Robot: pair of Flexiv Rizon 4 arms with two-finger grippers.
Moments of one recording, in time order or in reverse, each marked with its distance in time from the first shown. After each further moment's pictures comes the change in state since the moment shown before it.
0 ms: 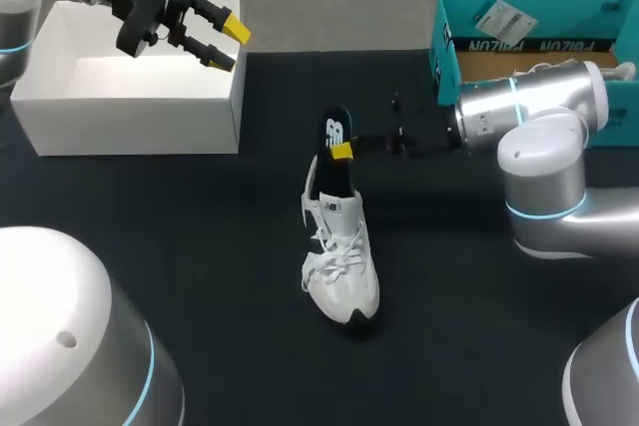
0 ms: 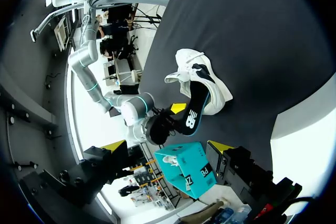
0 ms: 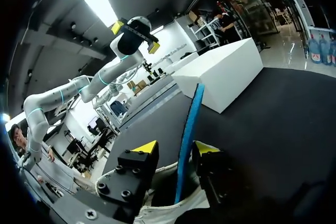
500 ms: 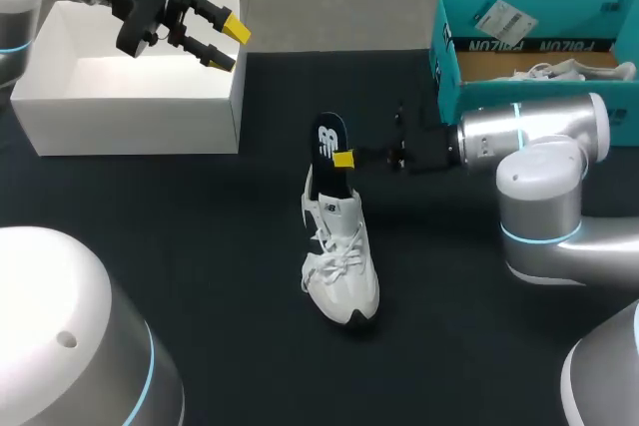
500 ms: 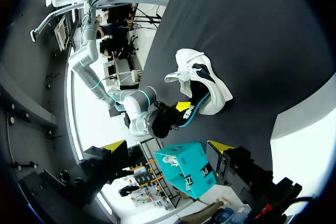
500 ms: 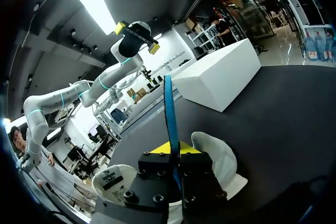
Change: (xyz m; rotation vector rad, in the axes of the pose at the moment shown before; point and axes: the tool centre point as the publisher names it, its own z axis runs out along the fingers) left arm 0.000 0.000 0.000 0.000 0.000 0.000; right arm 0.005 -0.016 0.005 -0.058 0.013 0.035
